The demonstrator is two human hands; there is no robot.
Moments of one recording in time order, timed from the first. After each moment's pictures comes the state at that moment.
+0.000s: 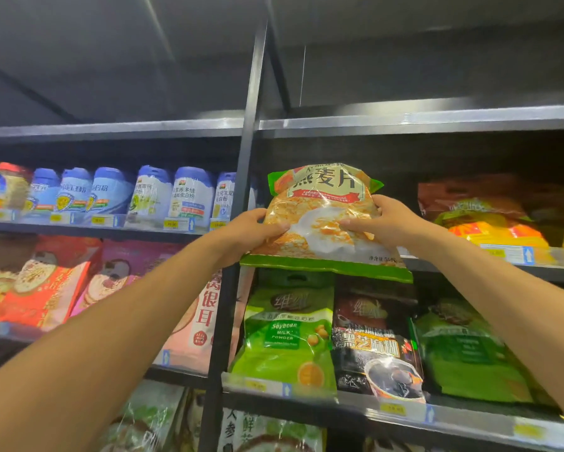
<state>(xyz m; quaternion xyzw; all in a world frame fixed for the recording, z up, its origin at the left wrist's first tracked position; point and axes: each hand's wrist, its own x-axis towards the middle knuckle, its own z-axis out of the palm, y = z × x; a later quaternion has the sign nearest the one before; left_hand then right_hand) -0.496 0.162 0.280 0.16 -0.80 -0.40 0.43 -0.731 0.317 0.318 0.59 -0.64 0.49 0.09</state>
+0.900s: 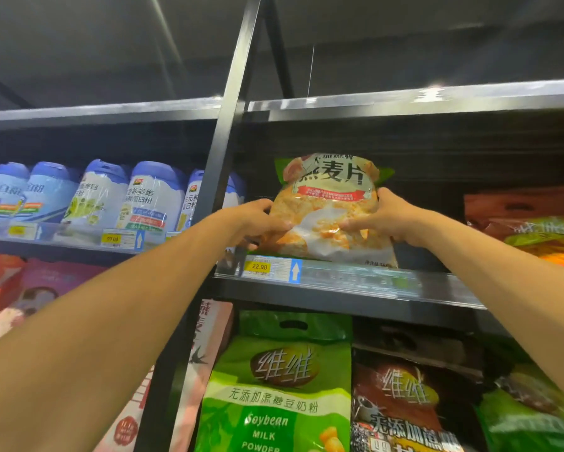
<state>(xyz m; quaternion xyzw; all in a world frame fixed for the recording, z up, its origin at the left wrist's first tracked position) -0.623 -0.005 0.384 0.25 -0.83 -0.26 0.43 -0.844 0.150 0.417 0.59 -0.65 0.47 0.10</state>
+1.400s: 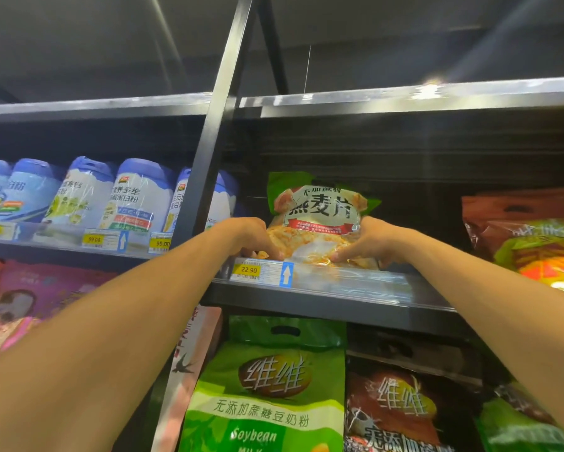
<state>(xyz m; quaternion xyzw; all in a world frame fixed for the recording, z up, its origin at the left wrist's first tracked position) -0.653 -0.031 0.384 0.36 -0.85 -0.20 0.33 -0.864 0.115 0.406 0.56 -0.75 0.34 0.11</state>
